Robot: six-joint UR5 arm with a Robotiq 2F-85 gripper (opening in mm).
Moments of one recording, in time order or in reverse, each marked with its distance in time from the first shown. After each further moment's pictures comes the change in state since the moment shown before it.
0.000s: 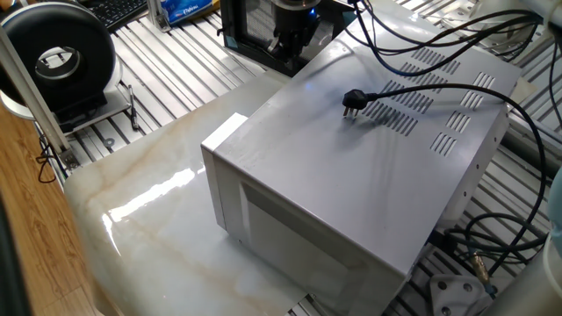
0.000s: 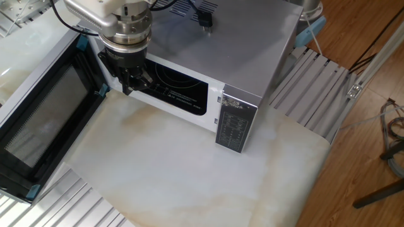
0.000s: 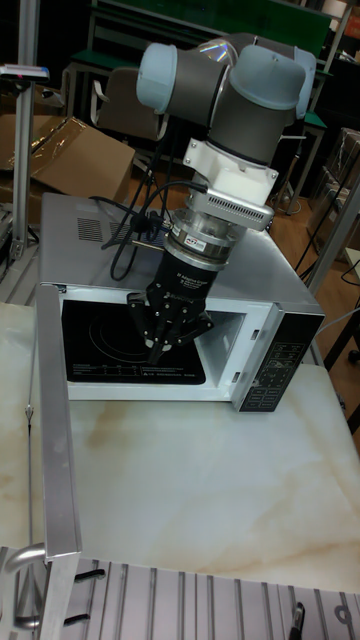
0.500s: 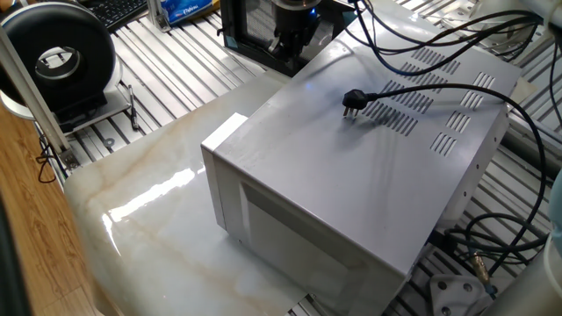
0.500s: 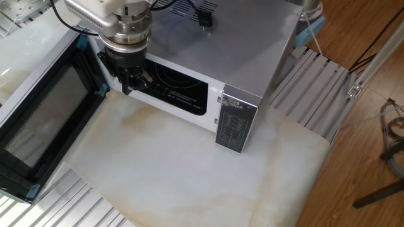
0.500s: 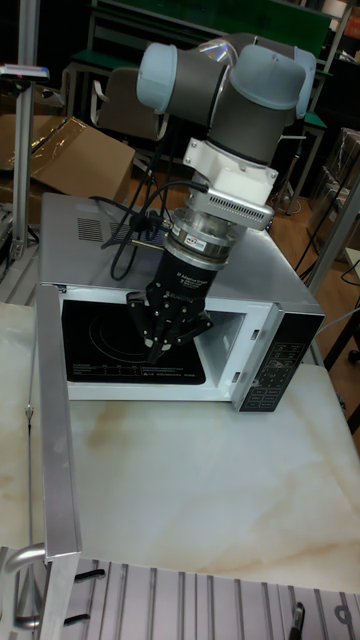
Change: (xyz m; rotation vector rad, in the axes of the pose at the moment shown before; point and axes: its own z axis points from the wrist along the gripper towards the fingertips) arm 0.001 -0.001 0.000 0.002 0.001 -0.014
